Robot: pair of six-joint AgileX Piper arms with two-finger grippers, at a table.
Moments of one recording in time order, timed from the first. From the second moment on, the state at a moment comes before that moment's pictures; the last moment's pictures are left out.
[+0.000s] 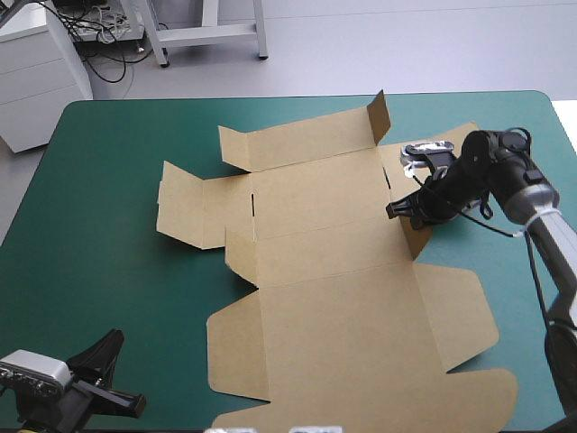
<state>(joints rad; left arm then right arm) -0.11 -0.01 -0.40 -0.26 0.79 0.14 0.18 1.62 -1.43 0.21 1.18 -0.18</state>
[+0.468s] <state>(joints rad) -0.11 -0.01 -0.40 -0.26 0.79 0.14 0.35 1.89 -1.81 0.09 1.23 -0.68</state>
